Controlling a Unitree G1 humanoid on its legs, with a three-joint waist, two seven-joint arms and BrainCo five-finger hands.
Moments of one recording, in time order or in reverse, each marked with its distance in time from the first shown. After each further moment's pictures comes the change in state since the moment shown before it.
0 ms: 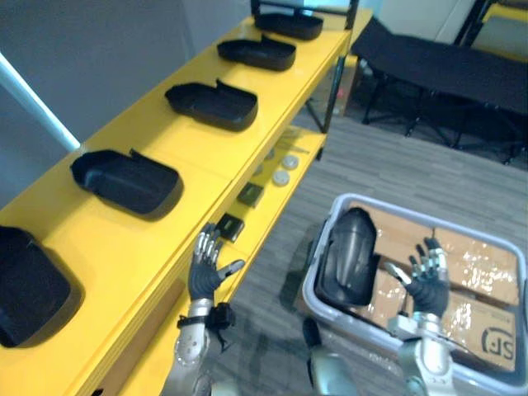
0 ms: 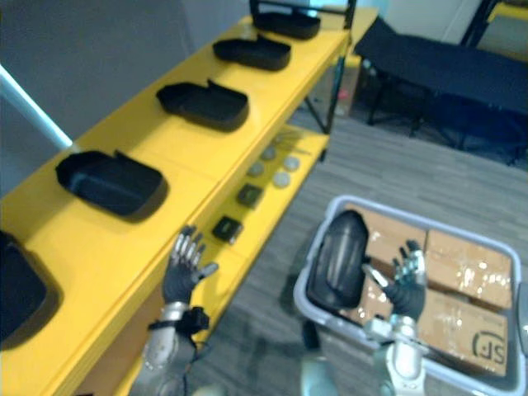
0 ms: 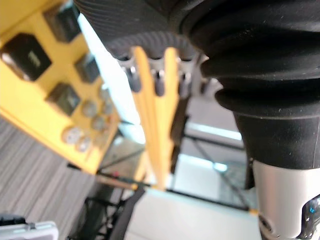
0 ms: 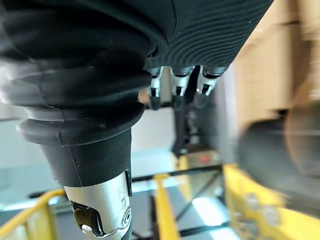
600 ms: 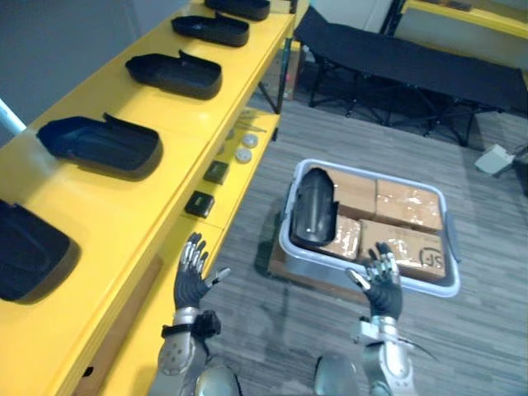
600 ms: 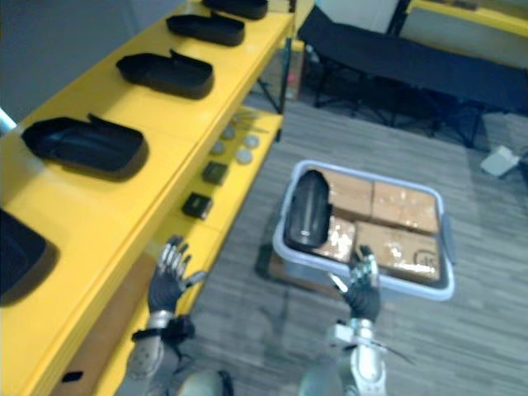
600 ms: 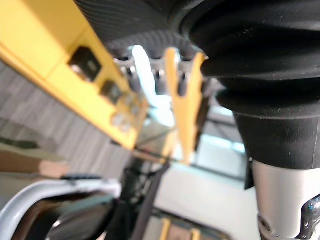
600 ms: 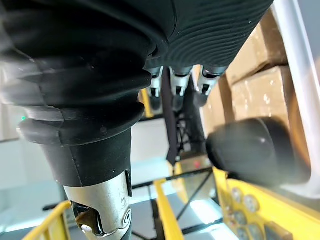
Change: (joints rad) left arm 0.058 0.069 0.058 -0.013 -0.054 0.088 -0.022; right arm -0.037 0.072 0.197 0.040 -0.041 -0.028 0.004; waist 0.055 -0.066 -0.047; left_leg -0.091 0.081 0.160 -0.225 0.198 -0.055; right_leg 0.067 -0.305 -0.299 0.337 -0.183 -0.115
